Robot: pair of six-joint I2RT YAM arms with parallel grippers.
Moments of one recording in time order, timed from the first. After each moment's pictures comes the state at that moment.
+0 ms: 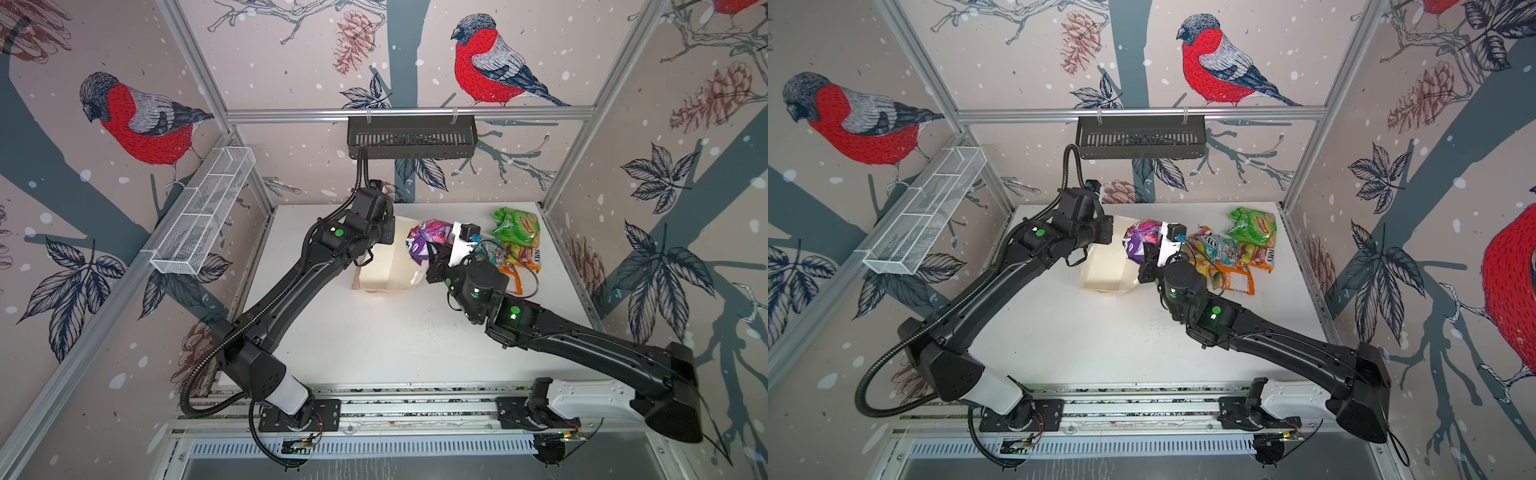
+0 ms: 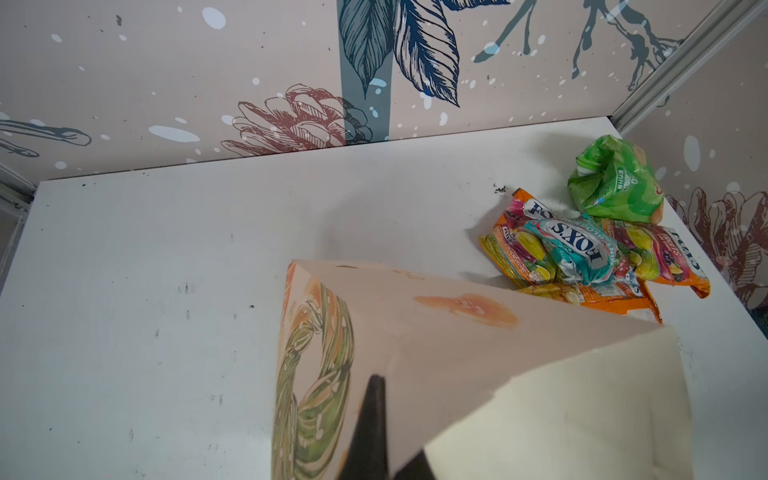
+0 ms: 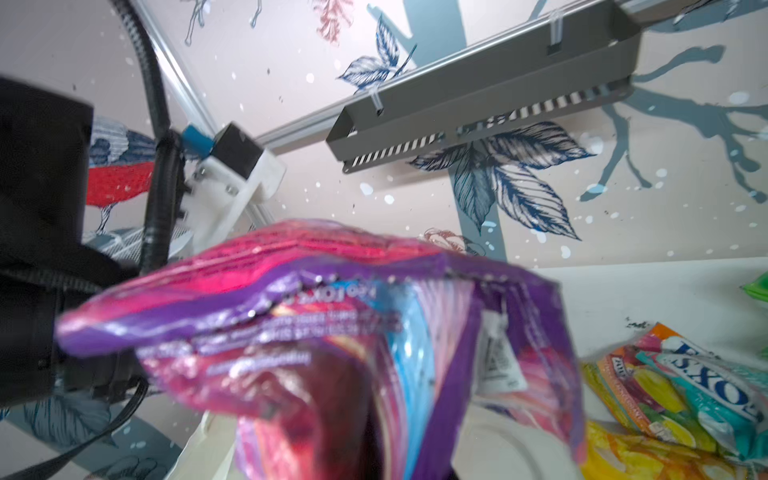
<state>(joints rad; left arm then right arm) -0.59 1.56 1.66 -0.75 -0.23 -0.30 1.03 1.16 0.99 0.16 0.60 0.37</state>
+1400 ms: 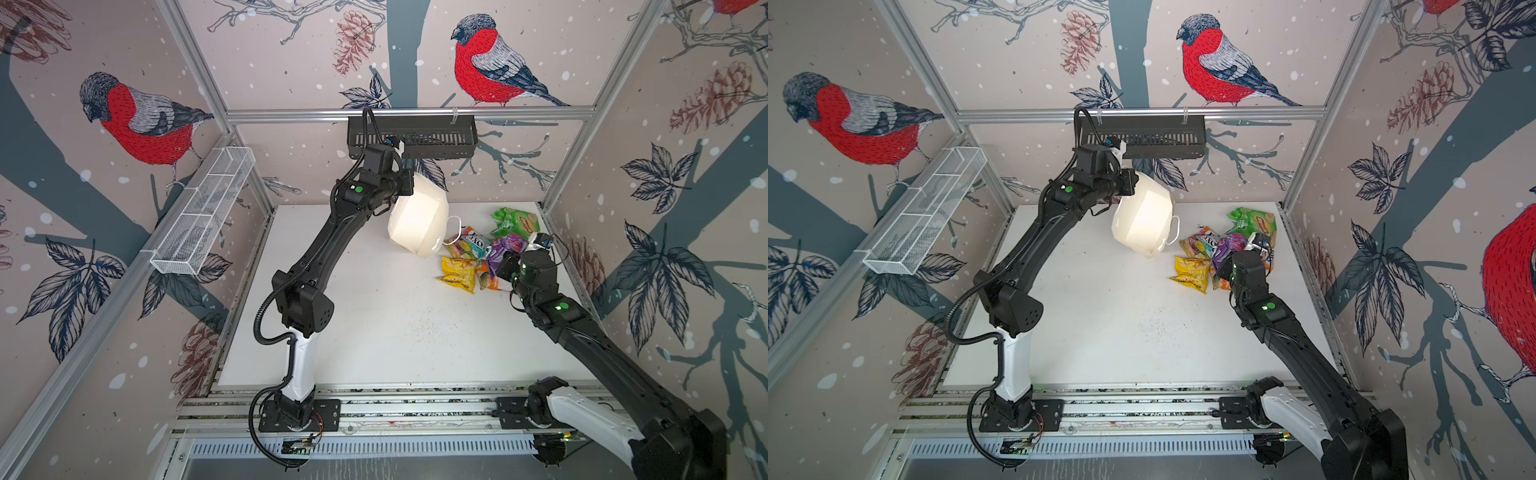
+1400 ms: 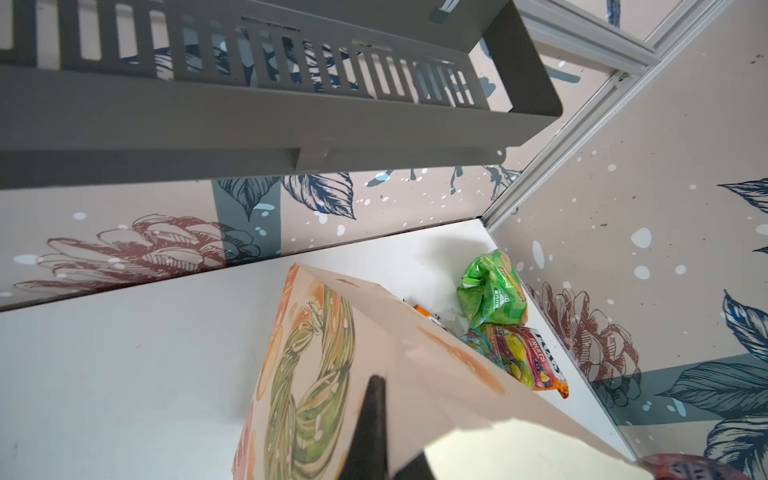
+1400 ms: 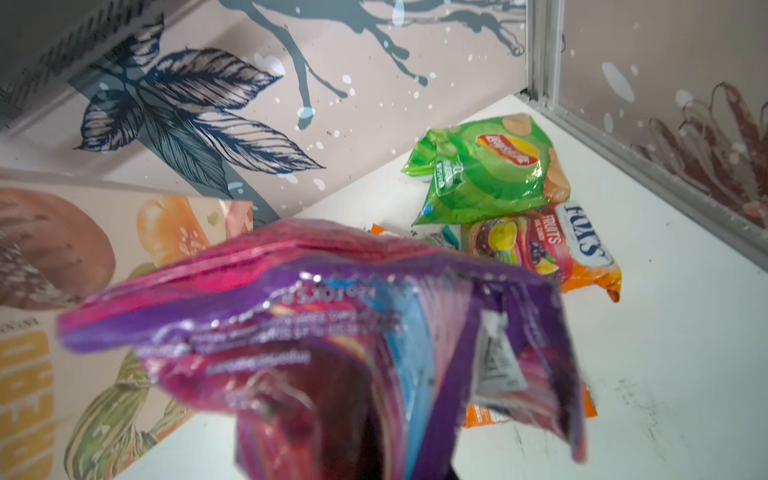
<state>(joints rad) -0.48 2.10 2.36 -0.66 0.16 -0.34 0.32 0.99 0.70 -0.15 0.30 0.60</state>
